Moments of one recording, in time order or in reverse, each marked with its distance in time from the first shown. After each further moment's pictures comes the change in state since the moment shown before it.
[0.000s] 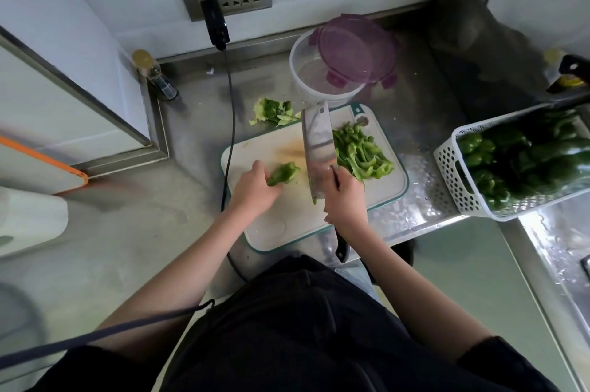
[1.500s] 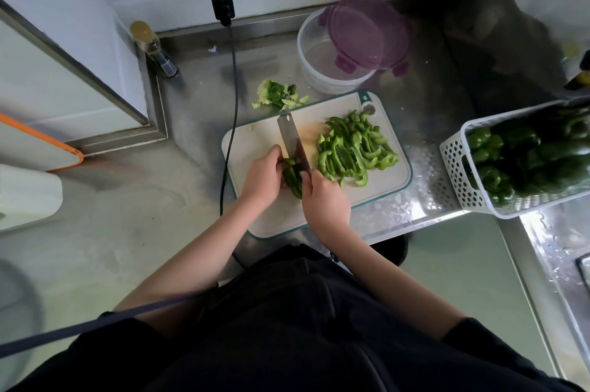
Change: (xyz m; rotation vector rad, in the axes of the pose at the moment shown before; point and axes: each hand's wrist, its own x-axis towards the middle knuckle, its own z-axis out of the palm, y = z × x) left_hand 0.005 0.001 0.023 -0.128 0.073 0.160; right_hand -0.011 0.006 0.036 -0.481 -0.056 -0.146
